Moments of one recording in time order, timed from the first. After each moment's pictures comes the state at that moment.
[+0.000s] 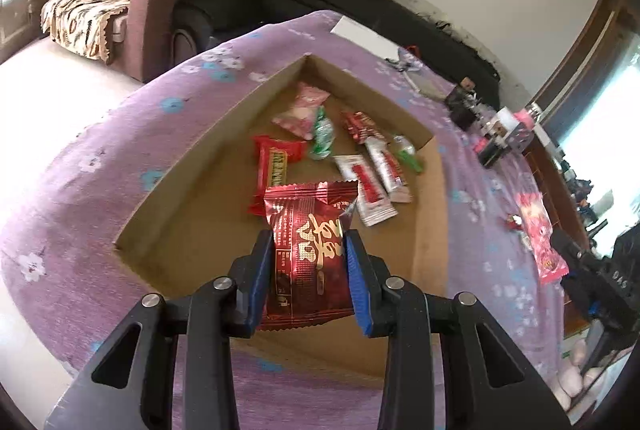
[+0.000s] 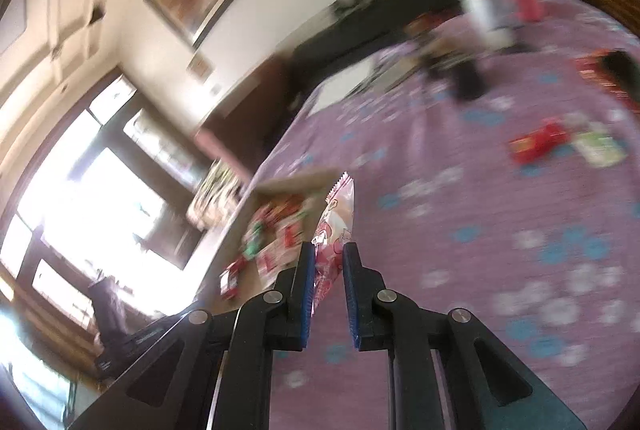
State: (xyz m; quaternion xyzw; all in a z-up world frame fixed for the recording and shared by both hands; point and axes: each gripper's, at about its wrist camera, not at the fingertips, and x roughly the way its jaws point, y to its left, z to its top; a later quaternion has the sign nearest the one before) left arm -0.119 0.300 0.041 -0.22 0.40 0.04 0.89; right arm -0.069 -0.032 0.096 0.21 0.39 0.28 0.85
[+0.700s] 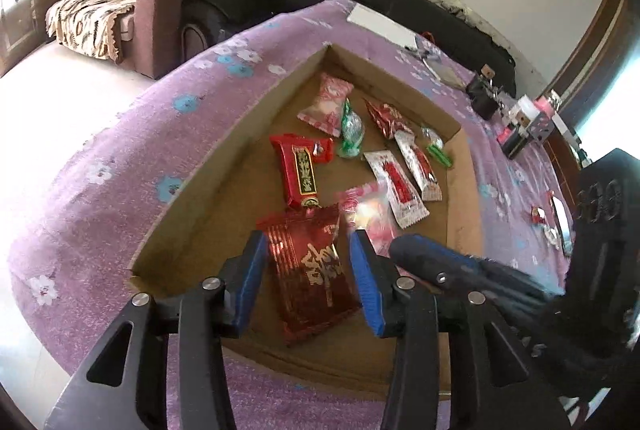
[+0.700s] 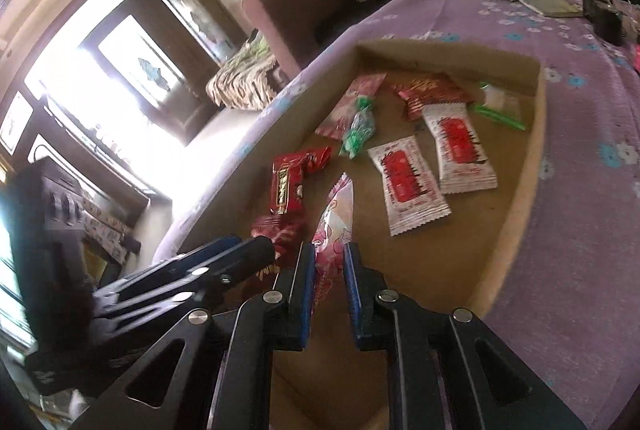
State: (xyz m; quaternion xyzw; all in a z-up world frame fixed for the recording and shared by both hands) left arm -0.107 0.314 0.034 -0.20 0.42 0.06 0.88; right arm -0.064 0.164 0.034 0.04 0.49 0.35 0.80
